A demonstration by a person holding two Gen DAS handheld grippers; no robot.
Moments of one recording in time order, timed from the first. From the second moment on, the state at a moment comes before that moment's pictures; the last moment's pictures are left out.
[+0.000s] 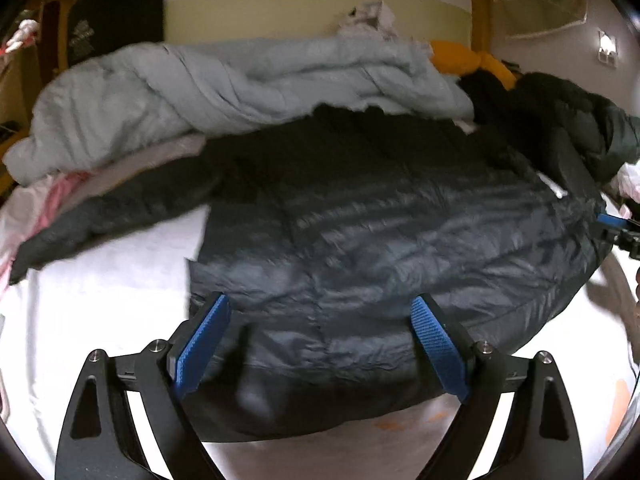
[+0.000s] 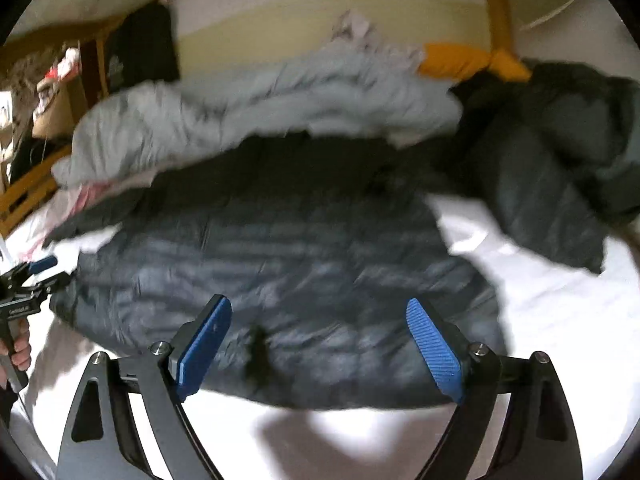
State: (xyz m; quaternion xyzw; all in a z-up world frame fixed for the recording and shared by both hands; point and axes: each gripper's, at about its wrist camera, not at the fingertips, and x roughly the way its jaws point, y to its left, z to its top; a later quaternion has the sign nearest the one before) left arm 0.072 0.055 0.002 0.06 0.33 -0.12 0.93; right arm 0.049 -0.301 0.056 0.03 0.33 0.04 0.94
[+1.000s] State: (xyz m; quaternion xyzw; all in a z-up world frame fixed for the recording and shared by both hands) left arm 0.047 0.079 0.040 0.04 0.25 -0.05 0.97; right arm 0.032 -0.325 0.071 -0.01 0.28 -0.07 0.96
